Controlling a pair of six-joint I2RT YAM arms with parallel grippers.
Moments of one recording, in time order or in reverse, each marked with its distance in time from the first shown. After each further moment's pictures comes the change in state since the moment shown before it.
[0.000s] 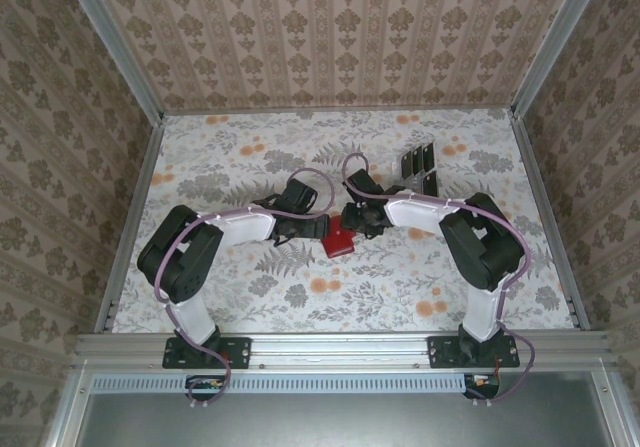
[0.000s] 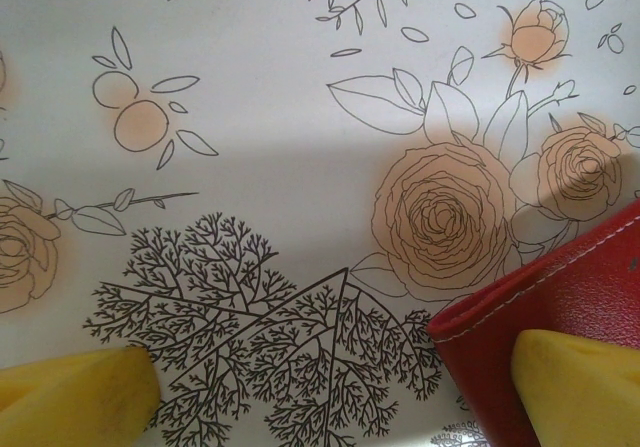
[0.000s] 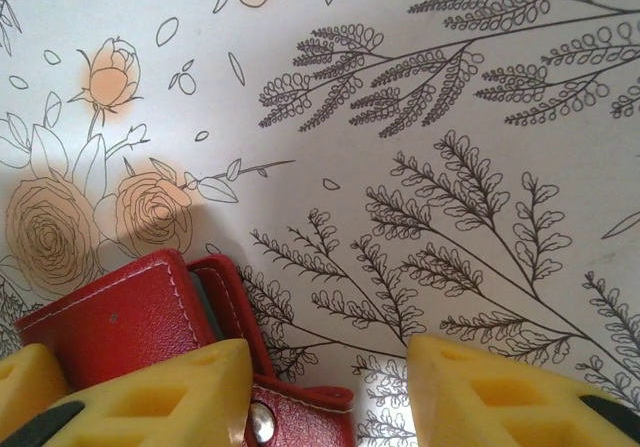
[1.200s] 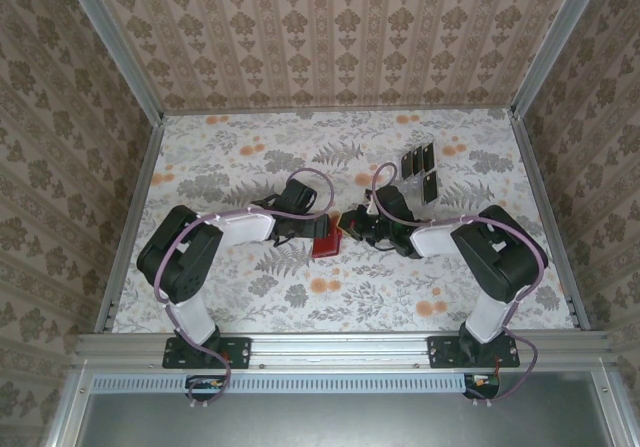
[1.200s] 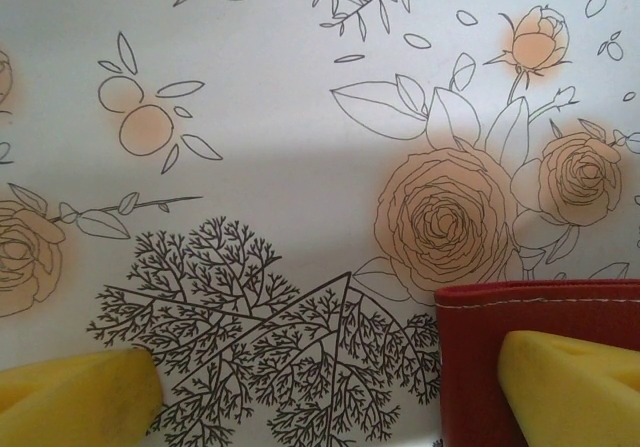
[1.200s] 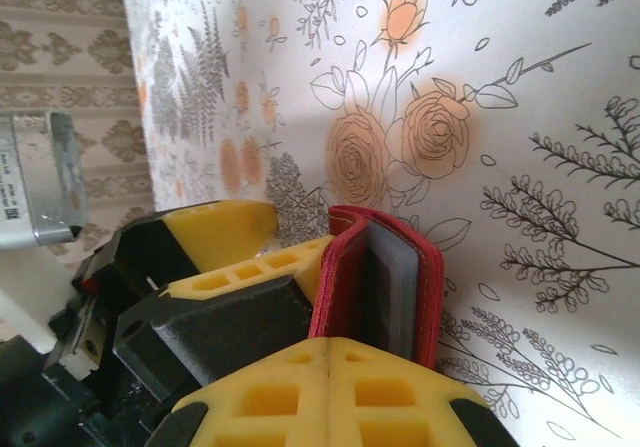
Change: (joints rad) left arm 0.002 -0.002 -0.012 0.018 -0.003 -0.001; right arm -0.072 -0.122 -0.453 0.899 -0.426 0.359
